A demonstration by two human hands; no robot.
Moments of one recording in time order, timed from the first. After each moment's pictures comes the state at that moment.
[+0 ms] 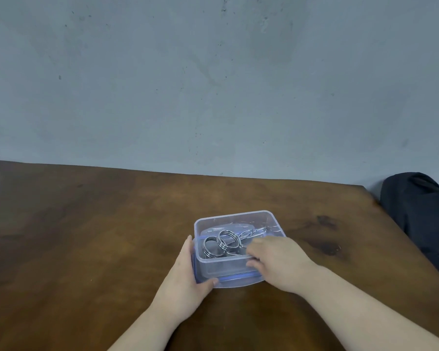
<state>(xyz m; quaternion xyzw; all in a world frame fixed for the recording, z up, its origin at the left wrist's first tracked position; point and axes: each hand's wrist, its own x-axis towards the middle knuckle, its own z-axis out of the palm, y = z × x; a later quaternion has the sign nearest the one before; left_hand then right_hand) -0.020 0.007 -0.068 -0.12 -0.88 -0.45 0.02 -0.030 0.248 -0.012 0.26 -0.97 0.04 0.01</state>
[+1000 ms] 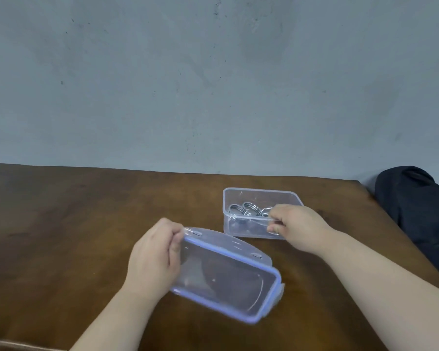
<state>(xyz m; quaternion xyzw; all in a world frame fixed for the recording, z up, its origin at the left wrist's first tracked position) 0.007 -0.011 0.009 -0.20 -0.87 -0.31 0.33 -0.048 0.304 0.024 0.14 -0.98 0.11 0.04</state>
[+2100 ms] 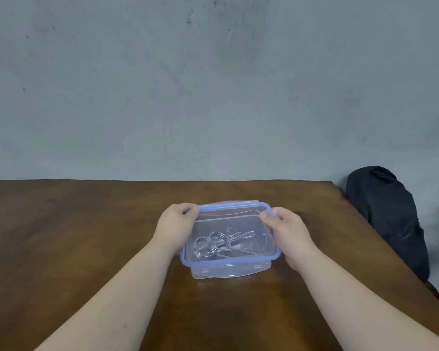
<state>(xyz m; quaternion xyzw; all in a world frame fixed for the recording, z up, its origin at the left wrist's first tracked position) -0.095 0.057 0.018 -0.05 -0.89 -0.46 0.05 -0.034 0.299 -0.001 -0.14 -0.75 0.64 0.10</state>
